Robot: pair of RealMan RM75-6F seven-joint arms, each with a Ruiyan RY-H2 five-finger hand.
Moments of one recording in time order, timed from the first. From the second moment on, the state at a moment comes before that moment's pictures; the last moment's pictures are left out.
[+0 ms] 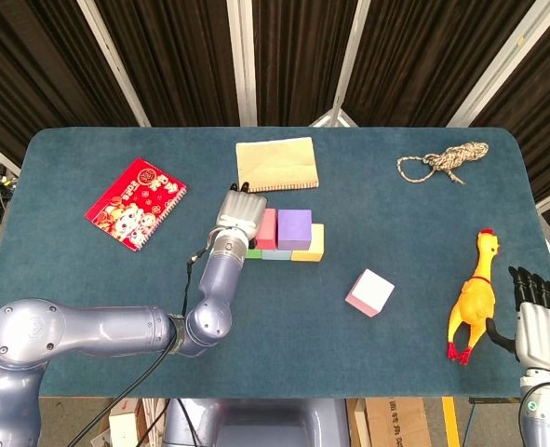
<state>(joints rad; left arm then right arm) -1.49 -1.60 -0.39 -1.42 -0.18 1.06 1.17 0.08 -1.20 0.16 -1.72 -1.18 1.44 -0.21</state>
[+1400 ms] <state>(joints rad) -1.48 -1.63 -0.41 -1.41 -0.18 1.07 1.20 0.08 -1.20 0.16 -1.72 -1.17 1.44 -0.21</state>
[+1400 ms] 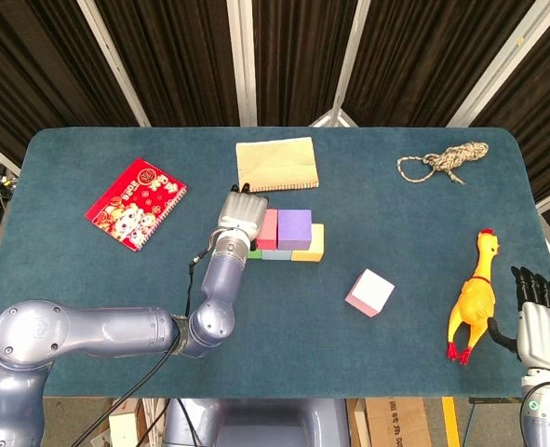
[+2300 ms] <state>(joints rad) -1.44 -1.47 -0.45 -1.58 -0.15 1.08 1.17 0.08 -1.20 0.16 -1.73 -1.17 1.44 -0.23</state>
